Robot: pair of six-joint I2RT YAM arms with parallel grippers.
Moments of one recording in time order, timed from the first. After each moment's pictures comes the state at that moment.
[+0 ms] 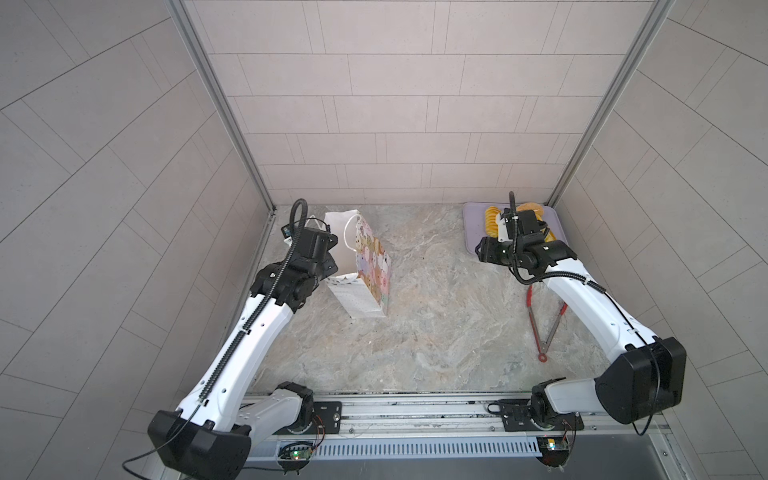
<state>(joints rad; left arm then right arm) -0.32 1.12 1.20 -0.90 -0.32 -0.74 0.21 1.38 1.25 -0.69 -0.03 0.38</state>
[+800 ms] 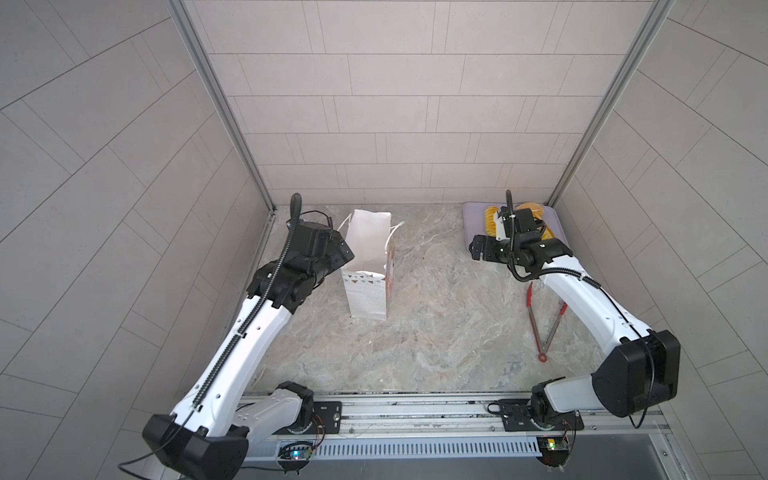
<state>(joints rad) -0.35 1.08 1.26 -0.86 -0.19 -0.77 0.21 1.40 1.25 -0.67 0.00 0.34</state>
